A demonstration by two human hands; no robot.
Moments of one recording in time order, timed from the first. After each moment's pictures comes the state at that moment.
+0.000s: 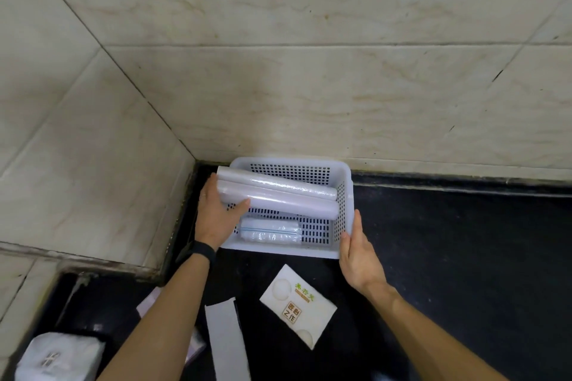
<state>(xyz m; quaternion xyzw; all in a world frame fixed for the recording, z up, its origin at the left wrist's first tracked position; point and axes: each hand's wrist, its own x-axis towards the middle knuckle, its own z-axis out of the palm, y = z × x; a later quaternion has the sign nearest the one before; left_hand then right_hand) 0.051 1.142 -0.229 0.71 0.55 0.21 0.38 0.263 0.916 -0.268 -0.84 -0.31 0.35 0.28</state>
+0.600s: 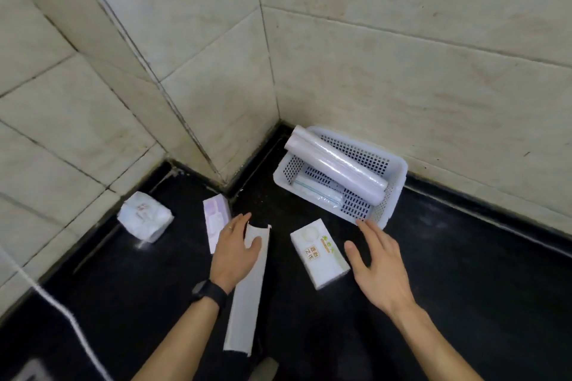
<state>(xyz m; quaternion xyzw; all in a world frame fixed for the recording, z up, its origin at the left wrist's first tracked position) -0.058 0.917 -0.216 0.66 0.67 0.17 0.29 0.231 0.835 -0.206 -0.74 -0.56 0.27 0.26</state>
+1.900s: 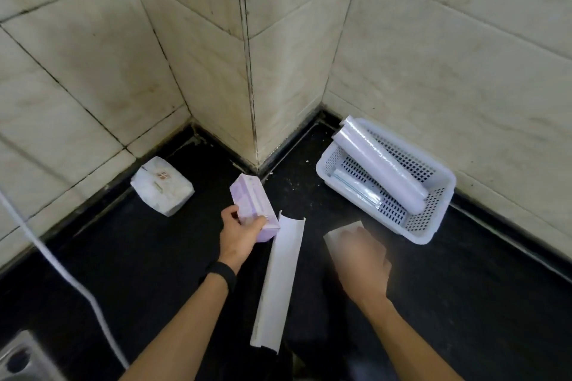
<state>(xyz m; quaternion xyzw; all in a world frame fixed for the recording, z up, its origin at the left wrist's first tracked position) -0.134 0.953 -0.266 0.31 0.75 0.31 0.49 0.121 0.880 -0.273 -0.79 -0.59 0.17 -0.04</state>
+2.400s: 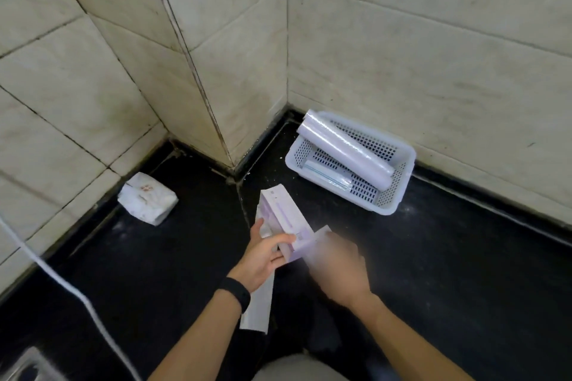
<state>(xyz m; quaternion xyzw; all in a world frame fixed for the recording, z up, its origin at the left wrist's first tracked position) -0.054 0.892 -0.215 0.18 0.54 0.29 0.77 0.137 0.825 -0.266 -0.72 -0.65 0.25 0.01</state>
